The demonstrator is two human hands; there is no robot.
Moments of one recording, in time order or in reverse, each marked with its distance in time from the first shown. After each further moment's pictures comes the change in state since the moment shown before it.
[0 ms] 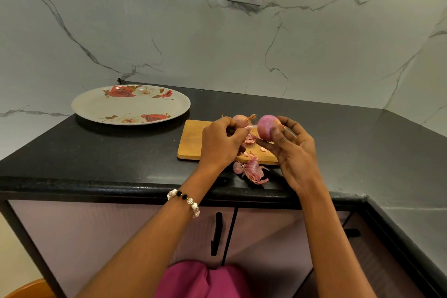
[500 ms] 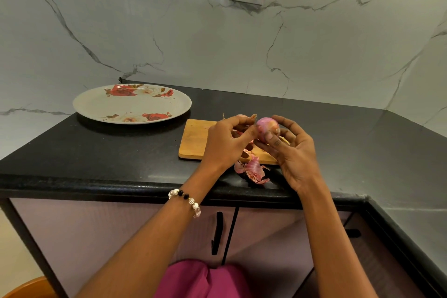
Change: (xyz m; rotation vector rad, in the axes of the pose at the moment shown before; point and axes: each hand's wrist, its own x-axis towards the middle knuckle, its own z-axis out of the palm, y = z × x) left_hand -0.008 0.013 -0.005 -0.169 -0.134 0.056; right_hand 0.000 -0.001 0.000 -0.029 -0.021 0.036
